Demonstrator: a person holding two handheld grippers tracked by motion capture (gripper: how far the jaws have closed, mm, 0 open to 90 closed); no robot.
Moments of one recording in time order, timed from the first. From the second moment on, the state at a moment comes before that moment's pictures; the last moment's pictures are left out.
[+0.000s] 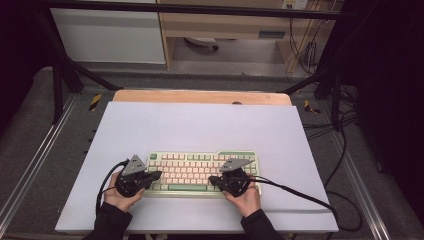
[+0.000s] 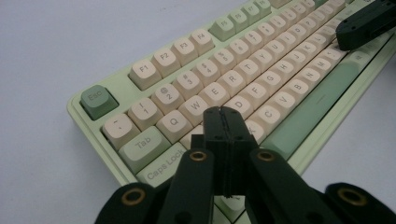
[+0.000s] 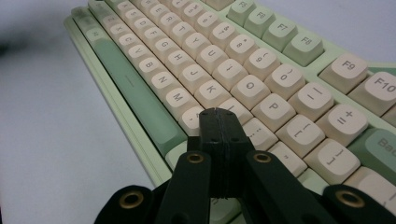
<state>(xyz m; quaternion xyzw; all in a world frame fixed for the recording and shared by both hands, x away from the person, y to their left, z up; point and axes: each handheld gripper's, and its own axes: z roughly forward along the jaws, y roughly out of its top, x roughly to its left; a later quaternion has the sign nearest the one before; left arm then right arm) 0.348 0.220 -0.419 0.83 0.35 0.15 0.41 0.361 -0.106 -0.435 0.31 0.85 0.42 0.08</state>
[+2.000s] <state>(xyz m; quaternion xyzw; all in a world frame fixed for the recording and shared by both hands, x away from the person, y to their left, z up) 0.379 0.159 -0.415 0.84 0.33 0.15 0.40 0.361 -0.138 -0.417 0.32 0.83 0.45 0.10</state>
